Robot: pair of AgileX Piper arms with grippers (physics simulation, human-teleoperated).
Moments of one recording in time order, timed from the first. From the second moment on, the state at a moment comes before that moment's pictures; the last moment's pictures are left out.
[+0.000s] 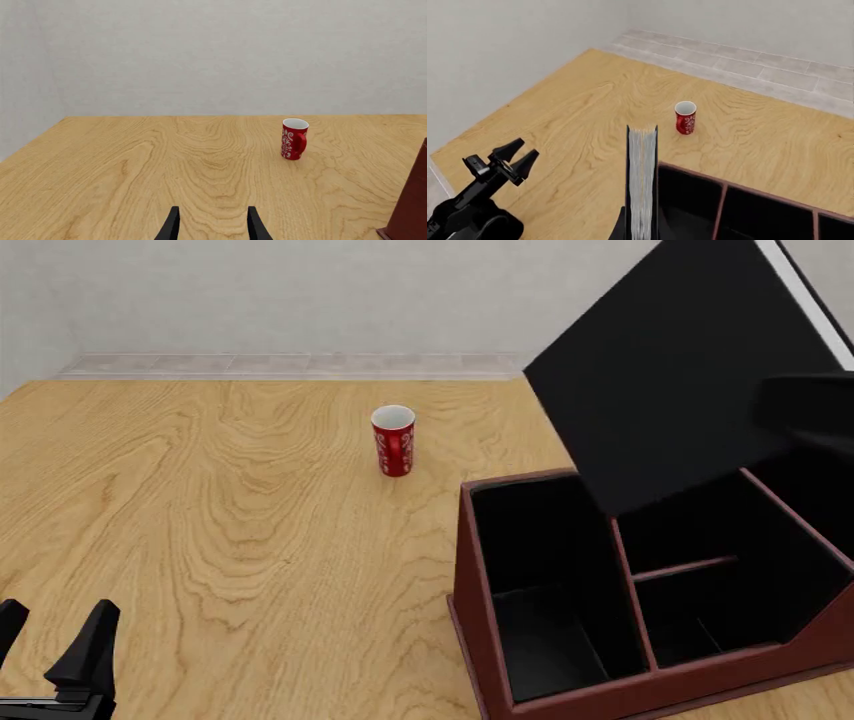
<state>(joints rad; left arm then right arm) 0.00 0.01 0.00 -0.01 0.00 0.70 0.71 -1.26 0.90 0.16</state>
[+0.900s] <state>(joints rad) 0.00 0.01 0.00 -0.01 0.01 0.65 0.62 -1.14 1.02 0.26</state>
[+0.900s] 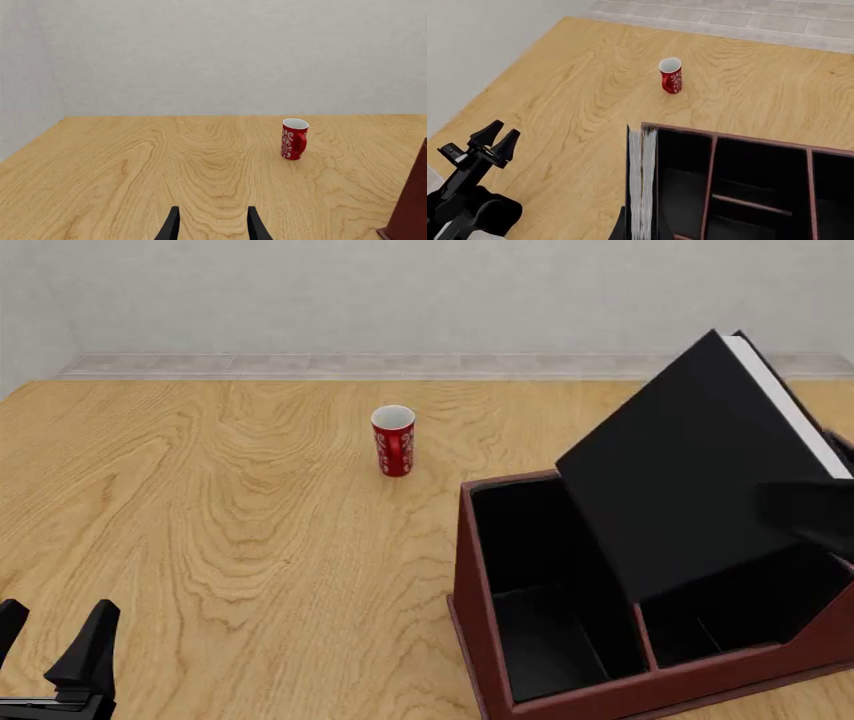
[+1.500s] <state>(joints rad) 0.00 0.01 0.00 -0.01 0.01 0.66 0.69 -1.08 1.01 0.29</state>
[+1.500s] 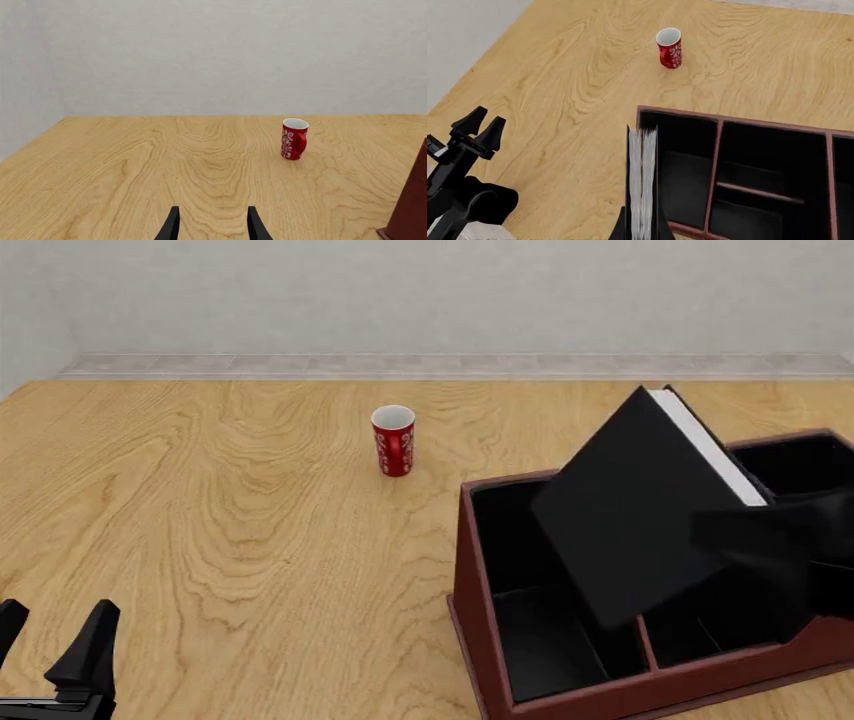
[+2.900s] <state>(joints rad) 0.00 0.01 0.00 -0.01 0.01 0.63 0.70 -0.91 0.93 0.35</state>
